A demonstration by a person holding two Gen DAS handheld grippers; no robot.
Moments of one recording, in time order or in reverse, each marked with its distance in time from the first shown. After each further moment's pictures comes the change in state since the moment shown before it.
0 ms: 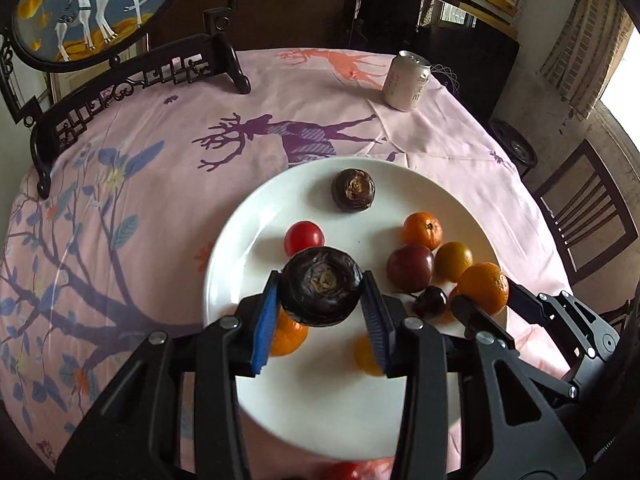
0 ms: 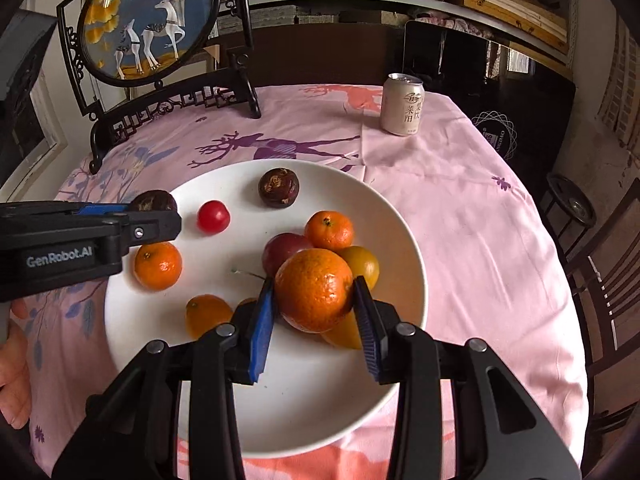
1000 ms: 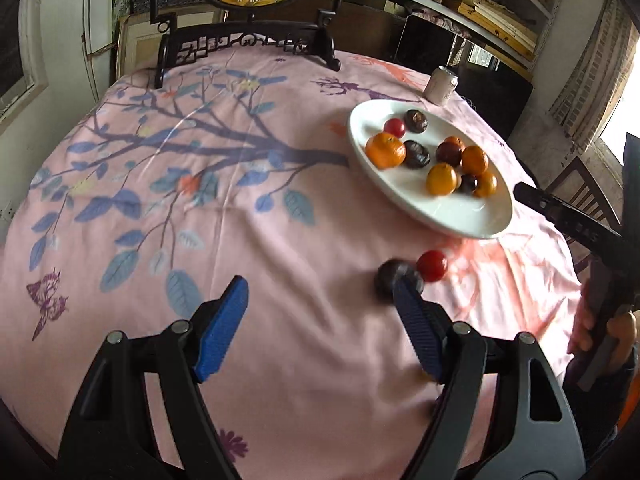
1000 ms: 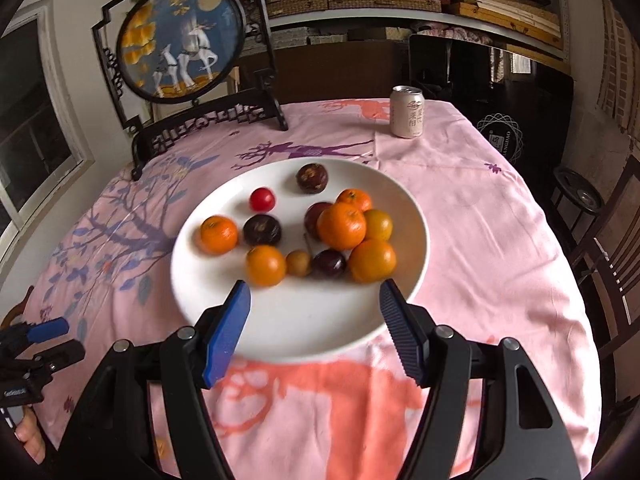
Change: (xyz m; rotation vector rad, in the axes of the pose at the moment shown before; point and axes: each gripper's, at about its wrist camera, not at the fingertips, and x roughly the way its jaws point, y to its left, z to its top) left arm -0.117 0.090 -0.205 -0.164 -0.120 0.019; right arm -0.077 0.020 -0.053 0.005 -0.052 0.079
